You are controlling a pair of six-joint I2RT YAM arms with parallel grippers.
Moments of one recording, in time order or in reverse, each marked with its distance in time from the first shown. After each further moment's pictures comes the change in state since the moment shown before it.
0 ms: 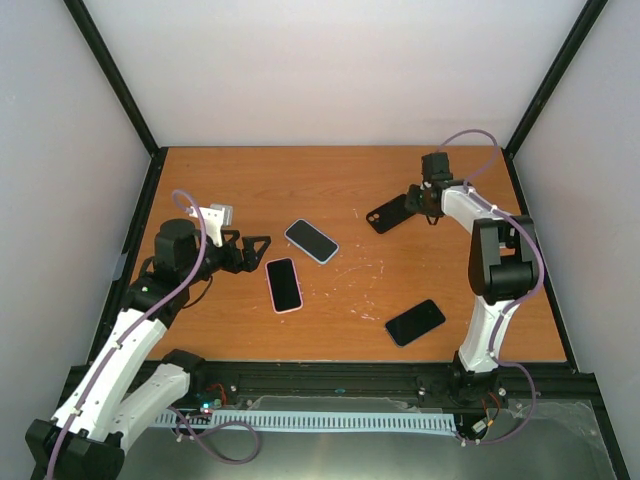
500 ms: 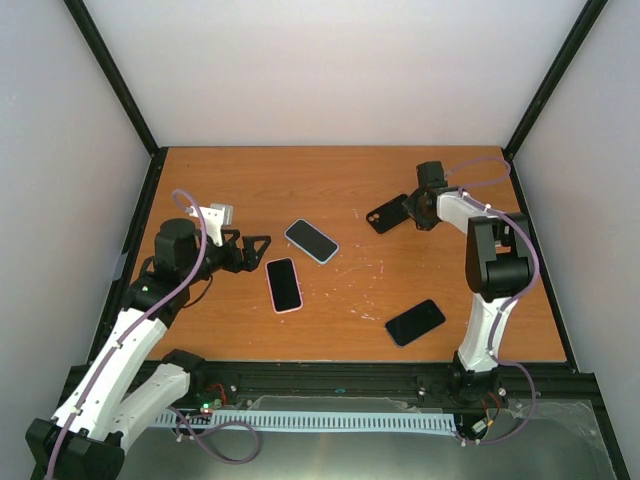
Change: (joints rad) left arm 0.000 0.005 0.000 0.006 0.000 0.001; right arm 0.016 0.016 -0.055 0.022 0.034 0.616
